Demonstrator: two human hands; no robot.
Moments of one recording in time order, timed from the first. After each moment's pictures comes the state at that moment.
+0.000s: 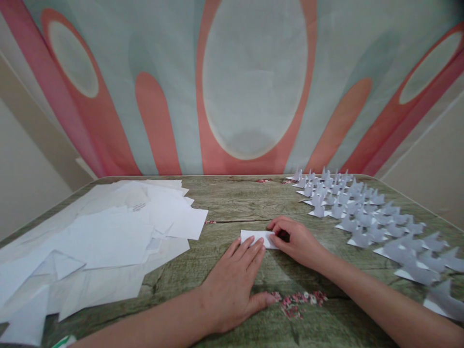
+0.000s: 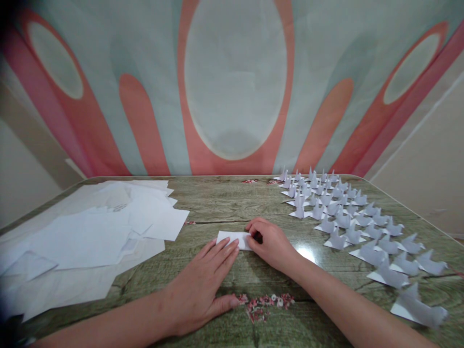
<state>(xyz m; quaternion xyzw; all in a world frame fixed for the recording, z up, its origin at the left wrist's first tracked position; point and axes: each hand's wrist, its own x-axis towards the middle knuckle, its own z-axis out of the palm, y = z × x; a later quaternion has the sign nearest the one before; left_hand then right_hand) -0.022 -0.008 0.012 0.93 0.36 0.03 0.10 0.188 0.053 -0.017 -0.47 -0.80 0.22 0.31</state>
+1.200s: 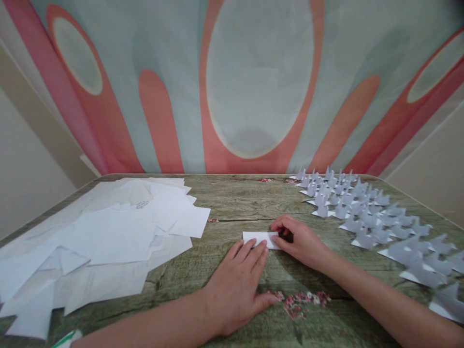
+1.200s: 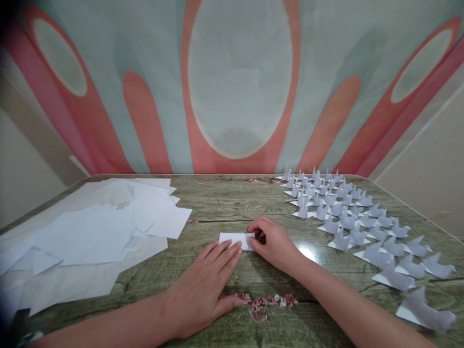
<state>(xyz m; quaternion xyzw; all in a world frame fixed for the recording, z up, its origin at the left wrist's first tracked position) -0.020 -0.013 0.007 0.92 0.37 0.04 0.07 0.189 0.053 -0.018 -0.47 -0.80 0.23 0.30</state>
